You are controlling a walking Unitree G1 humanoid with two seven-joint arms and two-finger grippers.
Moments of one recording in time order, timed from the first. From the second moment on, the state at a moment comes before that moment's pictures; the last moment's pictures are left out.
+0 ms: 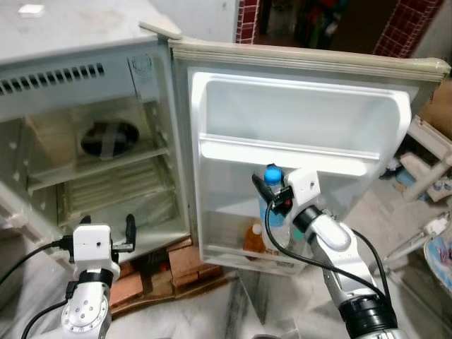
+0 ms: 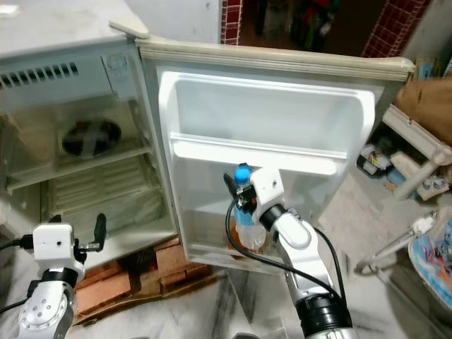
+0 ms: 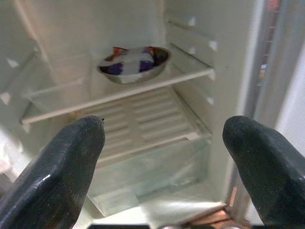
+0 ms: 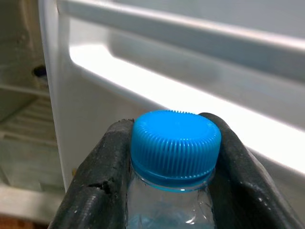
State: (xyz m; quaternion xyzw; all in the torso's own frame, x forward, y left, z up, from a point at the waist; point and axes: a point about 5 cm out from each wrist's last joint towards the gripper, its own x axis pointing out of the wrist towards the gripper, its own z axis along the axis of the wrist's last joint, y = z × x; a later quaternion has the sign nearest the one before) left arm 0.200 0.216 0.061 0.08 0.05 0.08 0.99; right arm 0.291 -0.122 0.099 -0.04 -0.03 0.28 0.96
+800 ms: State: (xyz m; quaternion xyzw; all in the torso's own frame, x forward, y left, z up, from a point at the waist) left arm 0.170 0.227 0.056 0.09 0.08 0.12 0.99; right arm 0.283 -0.101 0.099 -0.01 -0.02 0.33 0.94
